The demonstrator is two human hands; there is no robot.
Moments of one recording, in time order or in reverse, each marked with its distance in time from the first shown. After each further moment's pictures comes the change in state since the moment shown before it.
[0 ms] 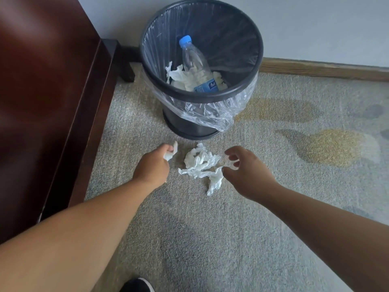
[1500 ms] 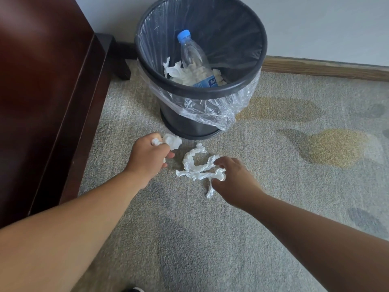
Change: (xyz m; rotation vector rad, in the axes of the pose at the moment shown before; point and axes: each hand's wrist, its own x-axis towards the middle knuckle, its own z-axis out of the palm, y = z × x) left_hand 0.011 0.013 -0.014 -0.737 0.028 -0.074; right_hand 0.010 0.012 0.046 -0.087 -0.053 0.006
